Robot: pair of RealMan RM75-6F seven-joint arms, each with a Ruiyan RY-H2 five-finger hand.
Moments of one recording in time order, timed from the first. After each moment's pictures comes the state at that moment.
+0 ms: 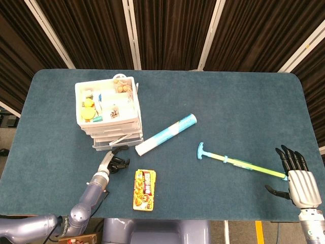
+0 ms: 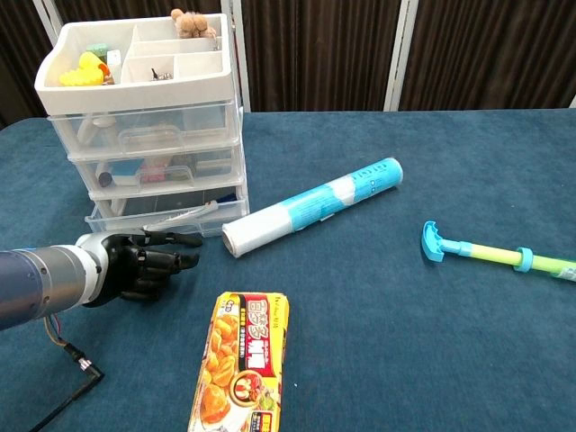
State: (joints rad) left arm -0.60 -1.73 -0.38 -1.65 0.35 0.91 -0.07; right arm 0.07 -1.10 0.04 -1.65 -1.51 1.45 0.05
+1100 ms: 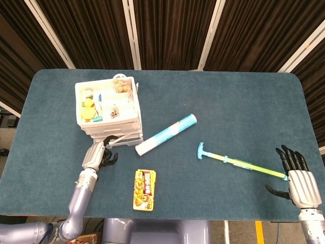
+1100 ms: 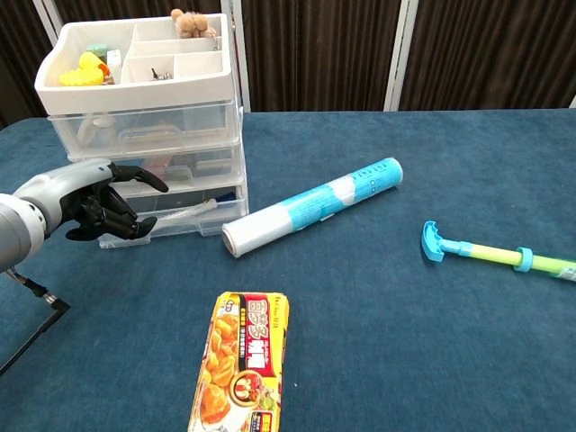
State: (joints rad) left arm -0.59 -1.65 -0.26 -1.75 0.71 1.22 0.30; right arm 0.07 -1.10 0.04 -1.66 -1.51 1.45 0.05
